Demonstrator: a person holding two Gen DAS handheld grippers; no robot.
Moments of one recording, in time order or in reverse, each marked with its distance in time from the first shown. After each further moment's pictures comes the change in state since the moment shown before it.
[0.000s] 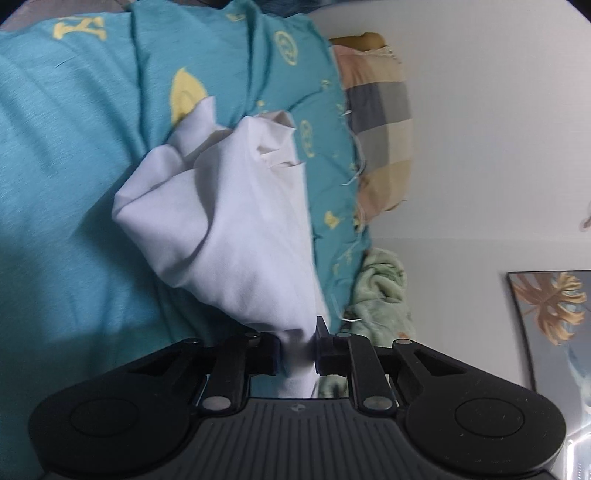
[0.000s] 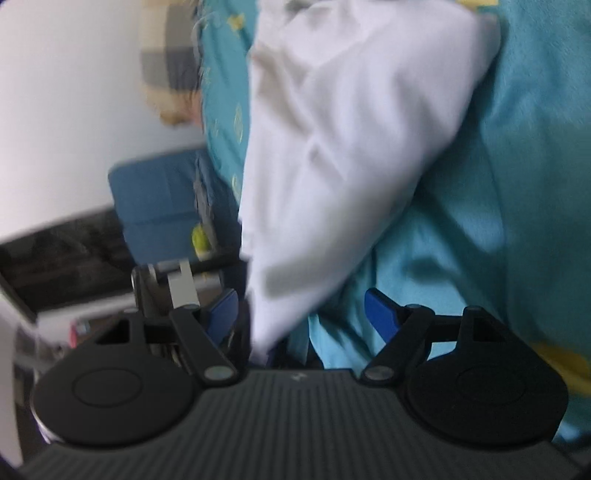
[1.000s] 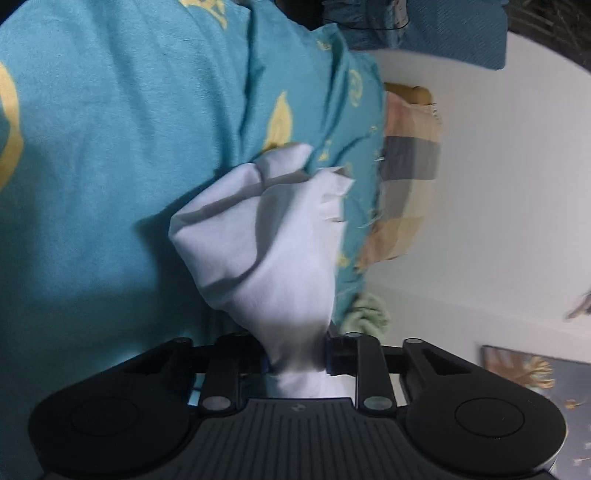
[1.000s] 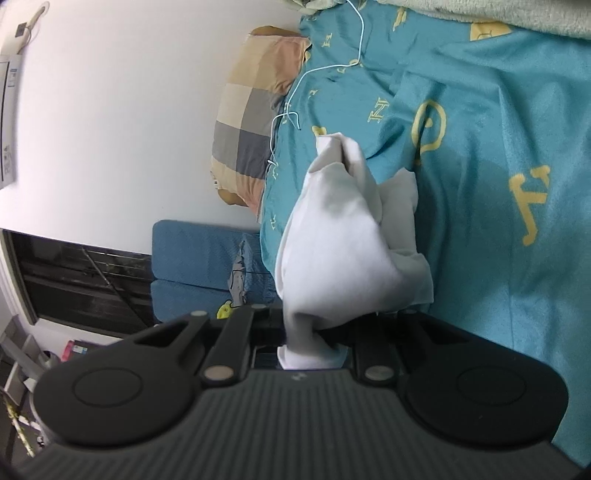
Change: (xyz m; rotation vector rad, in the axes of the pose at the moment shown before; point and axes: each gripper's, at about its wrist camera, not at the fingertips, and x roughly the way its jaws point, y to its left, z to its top) left arm -0.001 0.068 0.028 -0.312 -0.065 -0.104; right arm -0.052 0.042 0.003 -0.262 -0.285 0.122
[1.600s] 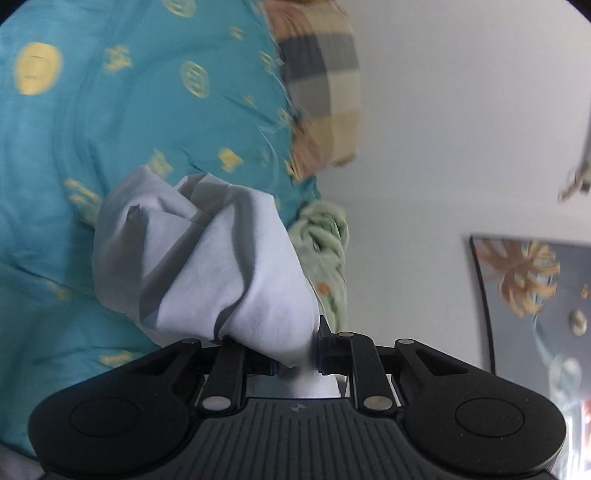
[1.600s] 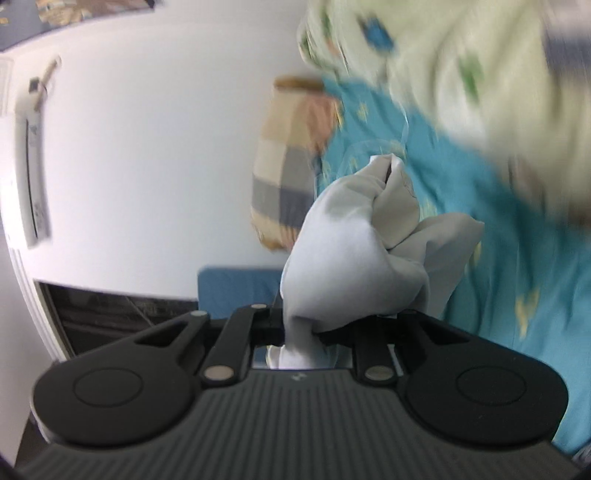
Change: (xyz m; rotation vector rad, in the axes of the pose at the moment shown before) left arm 0.107 -0.237 -0.152 0.319 0.222 0.085; right arm -0.137 0.105 0.153 0.059 -0.099 0.068
